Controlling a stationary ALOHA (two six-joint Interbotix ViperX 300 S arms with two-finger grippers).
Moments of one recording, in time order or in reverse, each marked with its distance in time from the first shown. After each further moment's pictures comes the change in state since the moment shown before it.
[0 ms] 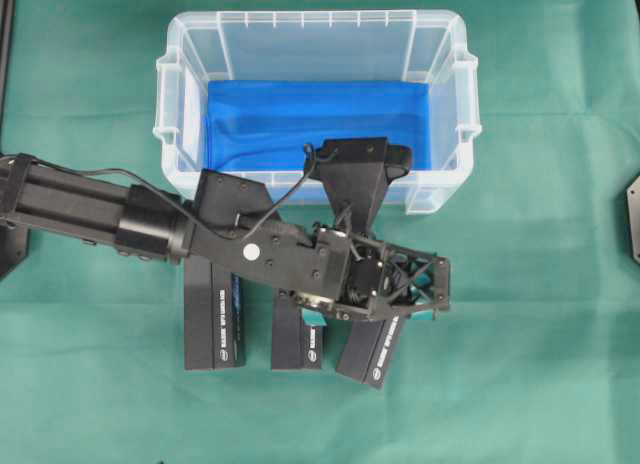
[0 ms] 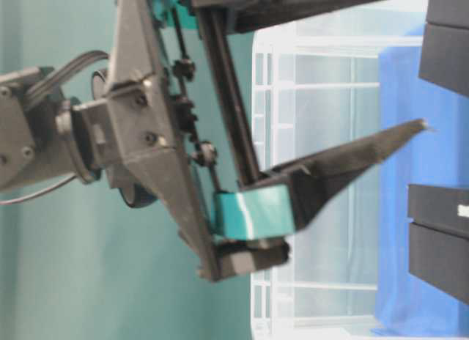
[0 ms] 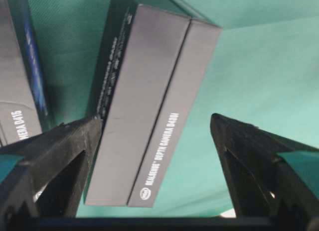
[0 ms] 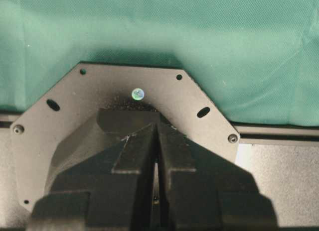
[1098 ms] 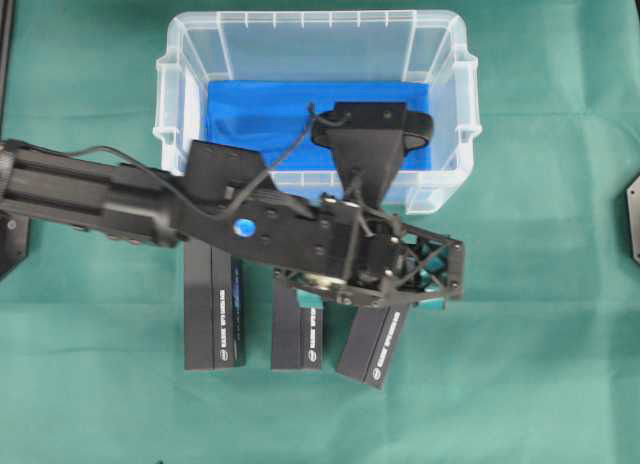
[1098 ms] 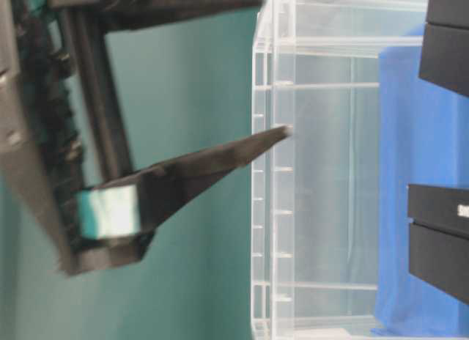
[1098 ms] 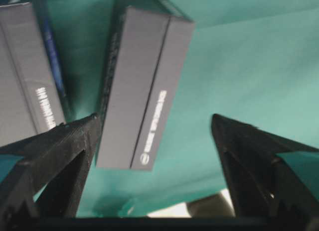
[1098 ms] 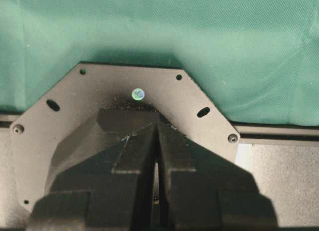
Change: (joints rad) left arm 0.009 -0.017 -0.179 -0.006 0.235 0.087; right arm 0.000 0.000 0.000 0.000 0.000 -0.002
